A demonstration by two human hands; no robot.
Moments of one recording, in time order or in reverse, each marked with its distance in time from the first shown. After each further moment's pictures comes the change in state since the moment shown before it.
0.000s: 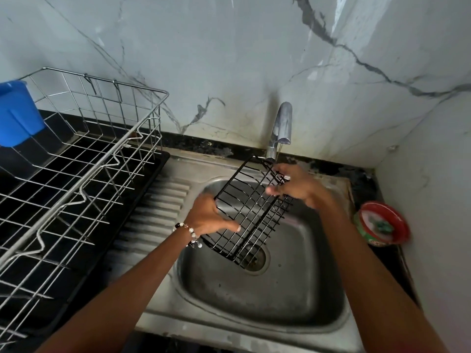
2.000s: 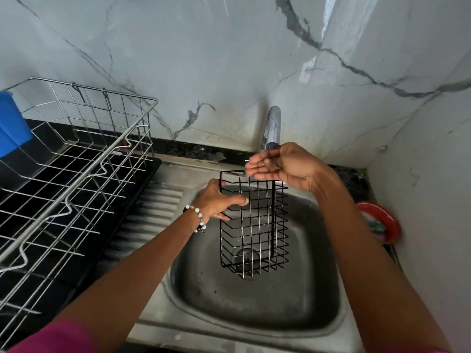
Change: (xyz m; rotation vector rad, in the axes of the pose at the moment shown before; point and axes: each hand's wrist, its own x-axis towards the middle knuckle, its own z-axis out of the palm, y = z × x) left_hand 0.018 0.059 -0.011 -0.494 -0.088 -0.133; right_hand -0.002 -0.037 -0.029 0.600 -0.181 -0.089
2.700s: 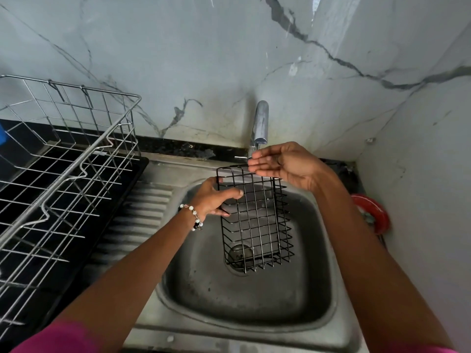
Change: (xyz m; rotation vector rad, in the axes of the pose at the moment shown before) left_hand 0.013 -0.002 0.013 -0.167 -0.082 -0.008; right_hand -0.006 0.009 -0.020 0.071 0.066 0.018
